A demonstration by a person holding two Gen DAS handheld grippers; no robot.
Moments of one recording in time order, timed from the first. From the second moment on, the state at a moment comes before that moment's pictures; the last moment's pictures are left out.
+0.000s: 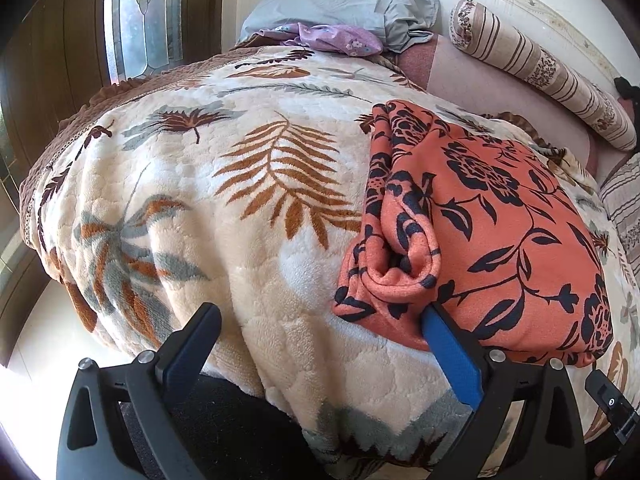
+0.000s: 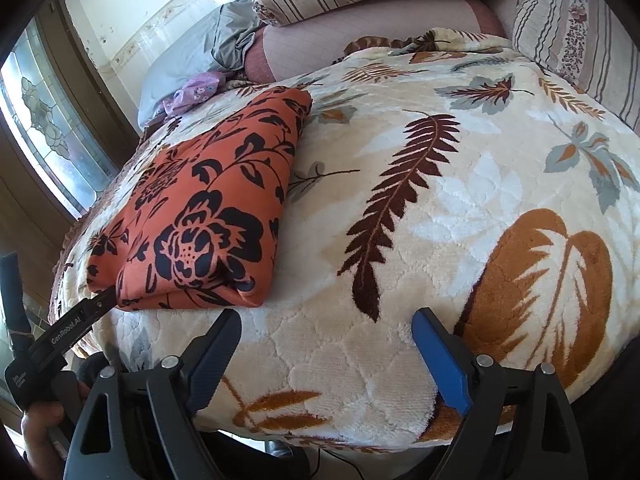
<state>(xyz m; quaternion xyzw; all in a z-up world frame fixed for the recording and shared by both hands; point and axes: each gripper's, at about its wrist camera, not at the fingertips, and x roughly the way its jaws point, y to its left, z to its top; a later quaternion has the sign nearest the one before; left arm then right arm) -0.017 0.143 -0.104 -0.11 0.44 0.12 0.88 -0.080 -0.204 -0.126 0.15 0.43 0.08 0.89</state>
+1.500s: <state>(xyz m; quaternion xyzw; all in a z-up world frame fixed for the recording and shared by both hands) -0.025 0.101 -0.044 -0.03 0.35 0.07 0.94 -0.092 -0.237 -0.099 0.23 0.34 0.08 0.91</state>
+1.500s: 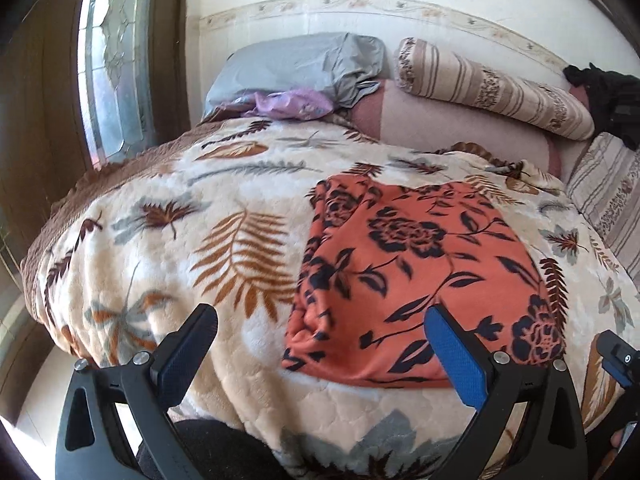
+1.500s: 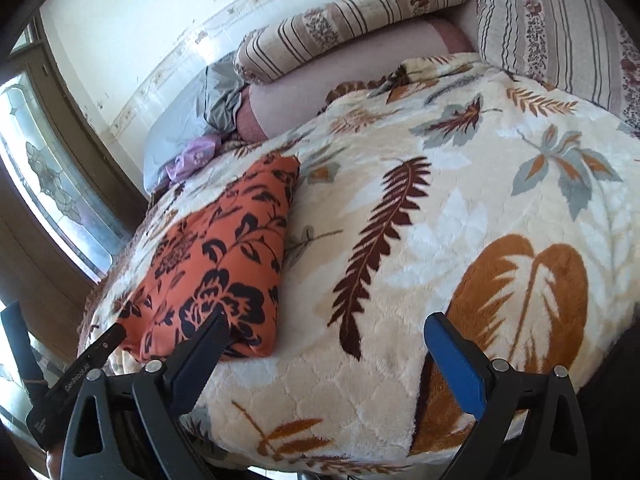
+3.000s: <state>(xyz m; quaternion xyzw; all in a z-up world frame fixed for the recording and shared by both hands) 0.100 0.143 -0.092 -0.14 0.50 0.04 0.85 0.081 -0.162 -0.121 0.22 0.51 0.24 0.80</state>
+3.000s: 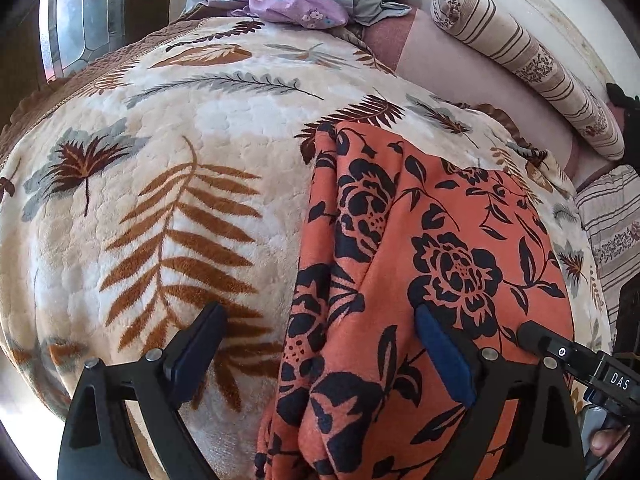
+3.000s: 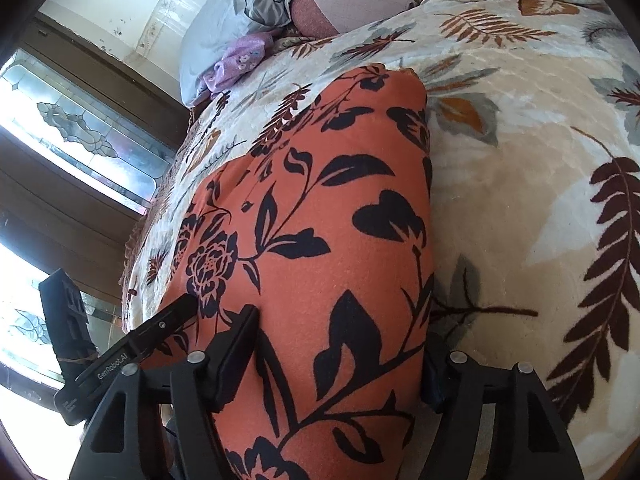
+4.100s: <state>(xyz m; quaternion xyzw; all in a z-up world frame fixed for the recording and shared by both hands) 0.116 0.042 -0.076 -0.12 0.49 -0.03 0.87 0.059 -0.297 -0.067 0.20 0.41 0.09 0.89</state>
